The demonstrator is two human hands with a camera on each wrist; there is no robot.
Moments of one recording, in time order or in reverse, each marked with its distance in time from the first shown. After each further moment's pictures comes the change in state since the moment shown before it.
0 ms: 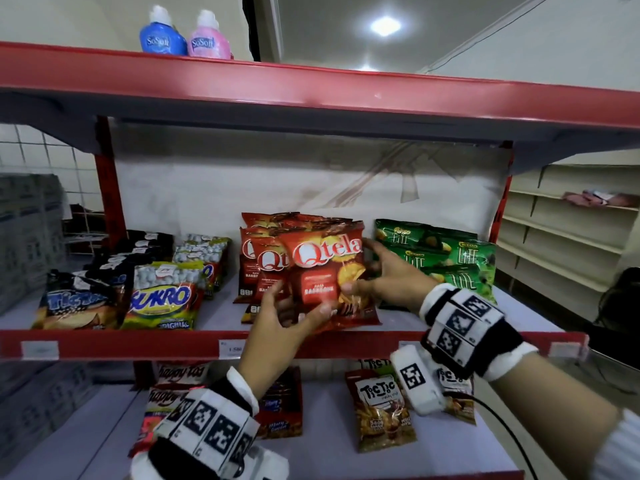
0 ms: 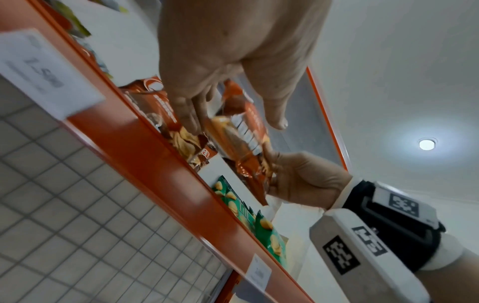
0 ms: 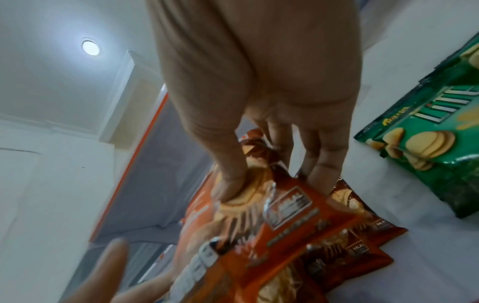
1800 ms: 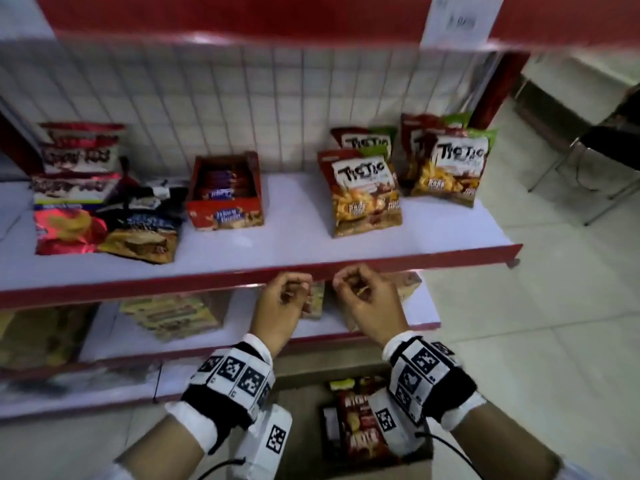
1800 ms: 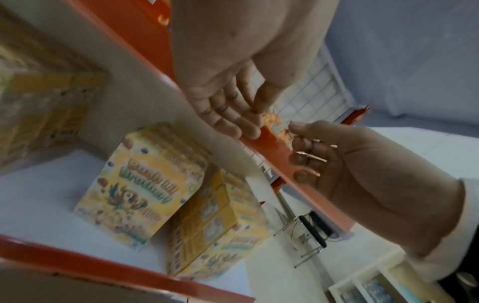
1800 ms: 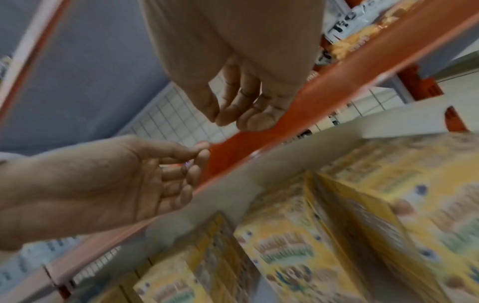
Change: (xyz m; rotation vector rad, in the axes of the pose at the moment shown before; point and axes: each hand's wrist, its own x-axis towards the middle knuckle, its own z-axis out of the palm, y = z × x) left_hand -0.123 -0.315 0.072 0.088 -0.102 -0.445; right_hand -0.125 0.364 0.139 0.039 0.266 0.132
